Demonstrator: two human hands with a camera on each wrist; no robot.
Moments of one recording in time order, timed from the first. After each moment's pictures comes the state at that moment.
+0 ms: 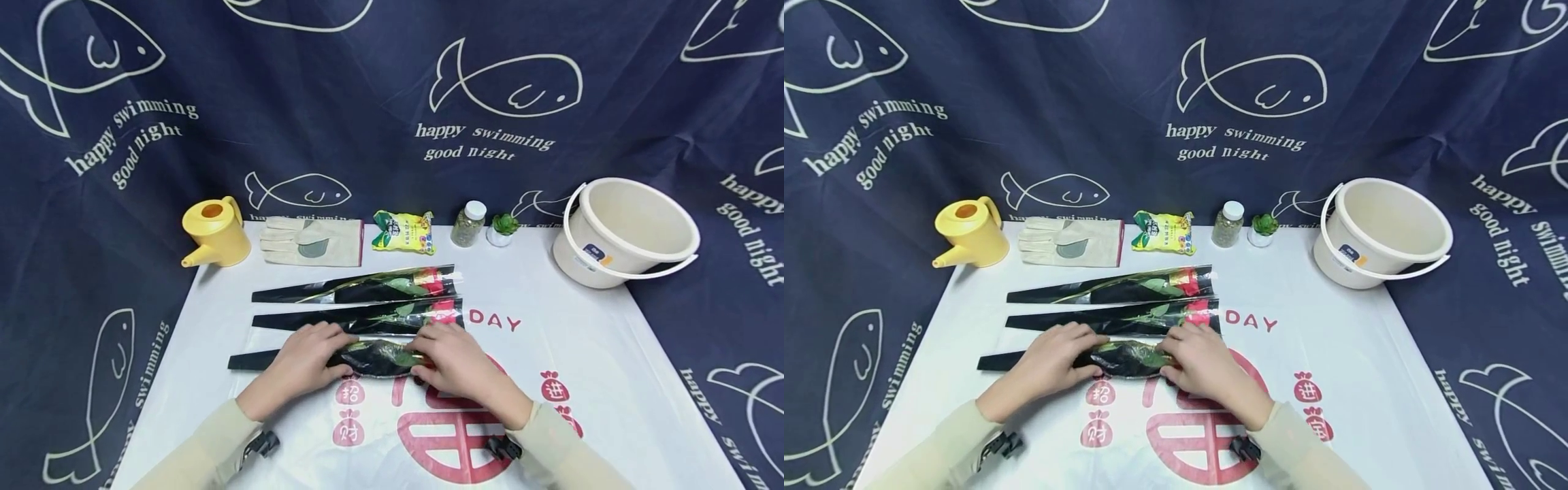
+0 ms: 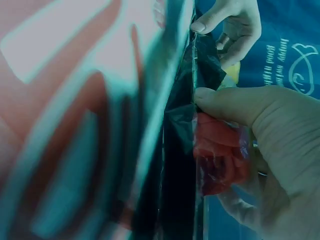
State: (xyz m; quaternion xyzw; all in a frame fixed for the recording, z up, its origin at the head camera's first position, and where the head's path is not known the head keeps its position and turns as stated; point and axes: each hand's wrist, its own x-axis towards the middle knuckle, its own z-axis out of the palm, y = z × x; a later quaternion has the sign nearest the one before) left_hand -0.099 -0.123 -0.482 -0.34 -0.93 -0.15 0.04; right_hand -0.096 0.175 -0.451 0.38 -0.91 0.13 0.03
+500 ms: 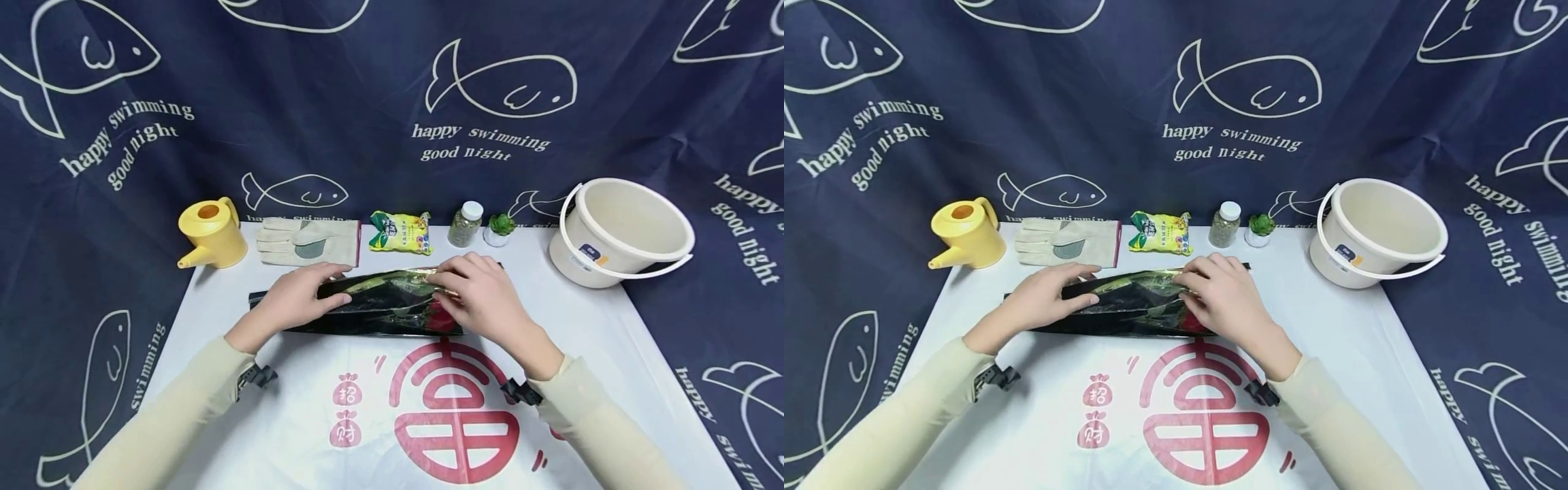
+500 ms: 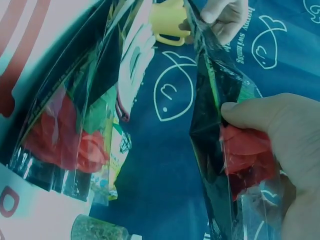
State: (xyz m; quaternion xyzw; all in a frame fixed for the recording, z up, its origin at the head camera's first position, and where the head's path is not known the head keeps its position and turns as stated) left_hand -0.169 -0.129 -0.408 -0.29 -0.93 -0.25 0.01; right_hand -0.148 0.202 -0.369 0.39 -0.88 0.12 0.22
